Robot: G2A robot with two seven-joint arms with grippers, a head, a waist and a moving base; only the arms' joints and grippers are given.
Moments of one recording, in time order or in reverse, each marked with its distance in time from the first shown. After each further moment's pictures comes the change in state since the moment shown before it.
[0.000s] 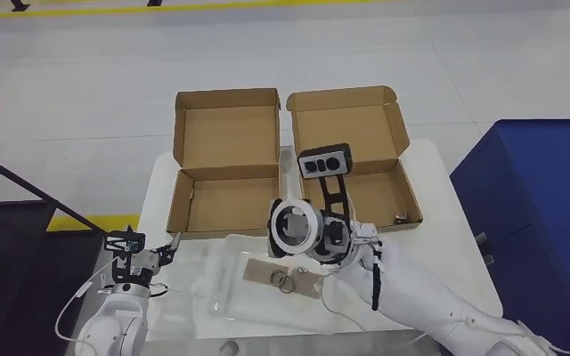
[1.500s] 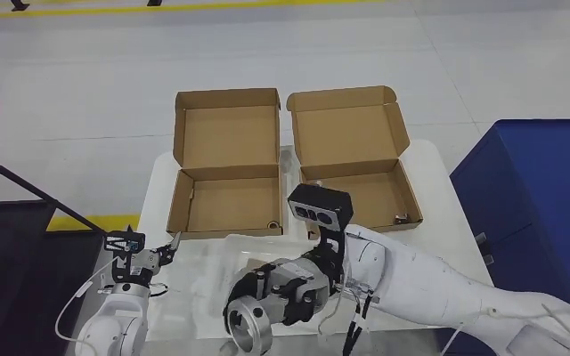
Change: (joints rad) left arm 0.000 0.000 0.000 0.000 0.000 0.000 0.000; right arm 0.207 0.153 -0.272 -0.119 -0.428 -0.178 -0.393
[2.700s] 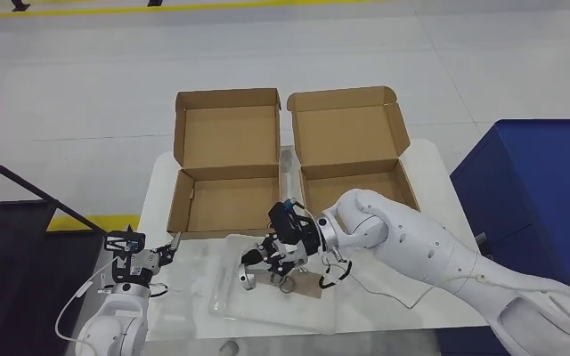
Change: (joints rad) left arm 0.000 0.000 0.000 0.000 0.000 0.000 0.000; right arm 0.119 -0.011 -0.071 0.439 -1.012 0.000 -0.169
